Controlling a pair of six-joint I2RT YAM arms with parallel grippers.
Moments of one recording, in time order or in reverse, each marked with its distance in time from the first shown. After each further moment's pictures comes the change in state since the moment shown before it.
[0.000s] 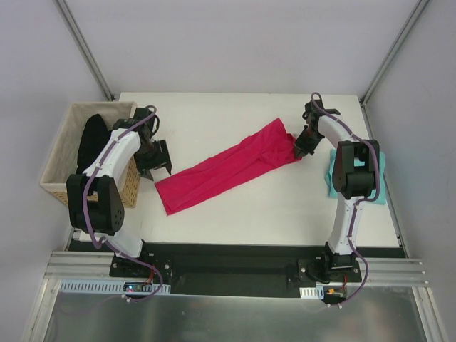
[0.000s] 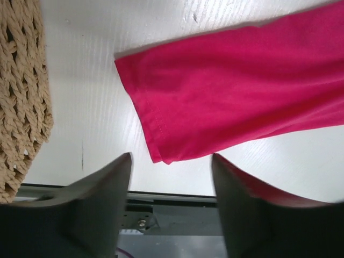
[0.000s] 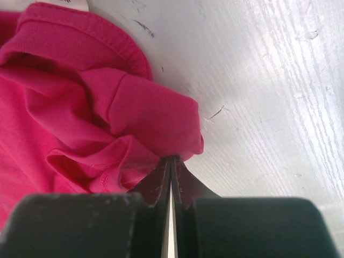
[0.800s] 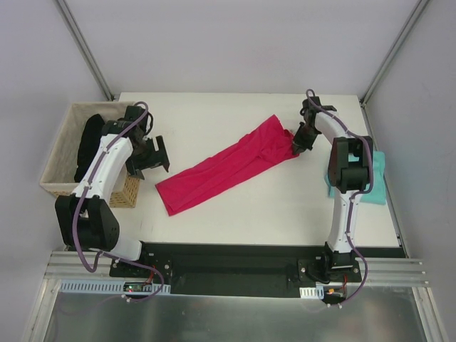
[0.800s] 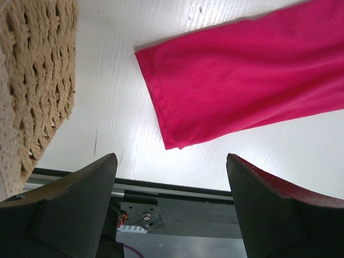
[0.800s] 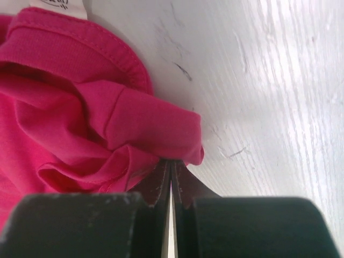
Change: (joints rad) left arm 0.000 -0.136 0.010 -0.067 -0.044 -0.003; right arm 0.000 0.106 0.120 -0.012 -0.026 -0.106
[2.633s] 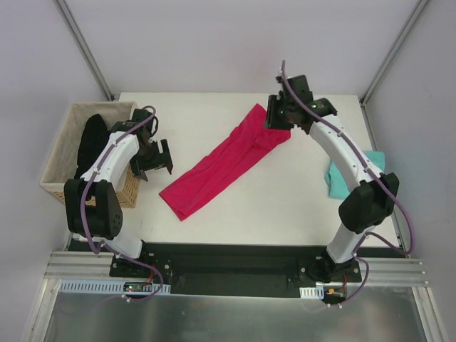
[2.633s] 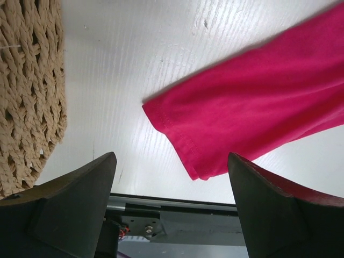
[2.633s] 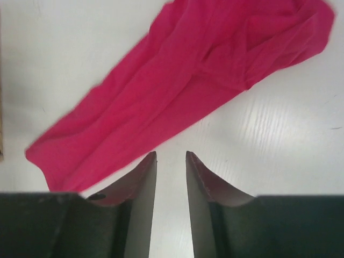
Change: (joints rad) left arm 0.000 0.096 -0.047 0.095 0.001 0.019; right arm 0.300 -0.492 0.000 0.089 0.014 -0.232
